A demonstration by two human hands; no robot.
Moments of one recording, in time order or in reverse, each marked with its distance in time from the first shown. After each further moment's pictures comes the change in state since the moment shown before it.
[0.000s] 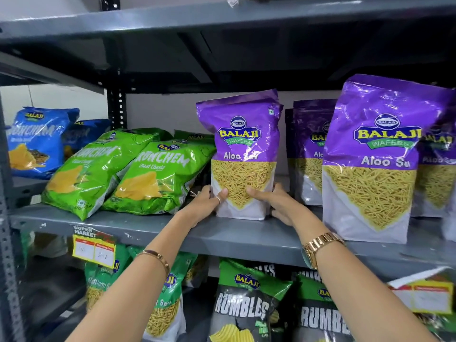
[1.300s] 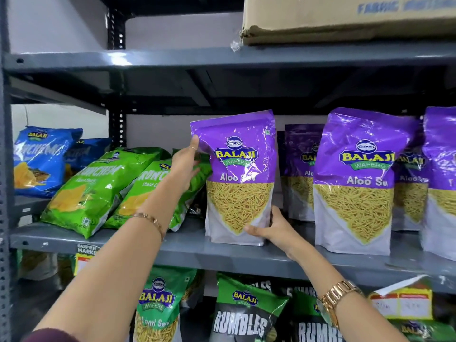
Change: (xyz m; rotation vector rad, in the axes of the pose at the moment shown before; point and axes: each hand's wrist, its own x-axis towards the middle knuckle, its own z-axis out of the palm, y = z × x) left_hand 0.018 0.098 -0.066 -0.580 0.342 0.045; right_hand -0.047 0.011 0.004 -0.229 0.023 -0.180
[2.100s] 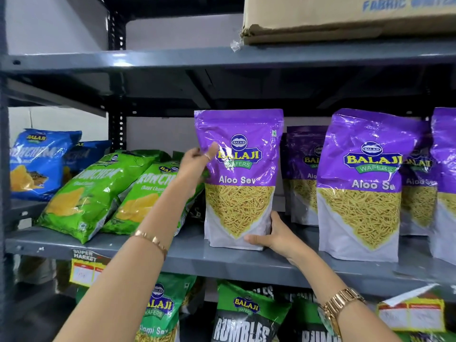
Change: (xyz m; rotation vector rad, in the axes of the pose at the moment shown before) left_hand -0.021 -0.001 0.011 0.123 -0.132 0.069; right_hand 0.007 0.007 -0.002 -0.153 -0.036 0.000
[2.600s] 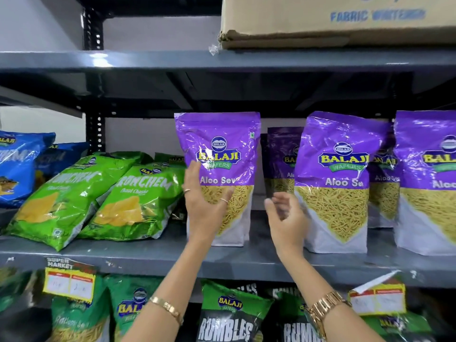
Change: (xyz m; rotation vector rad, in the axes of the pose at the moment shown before) left_hand -0.070 -0.061 0.051 0.235 0.272 0.592; right_hand -0.019 -0.011 -0.016 0.054 0.791 -0.384
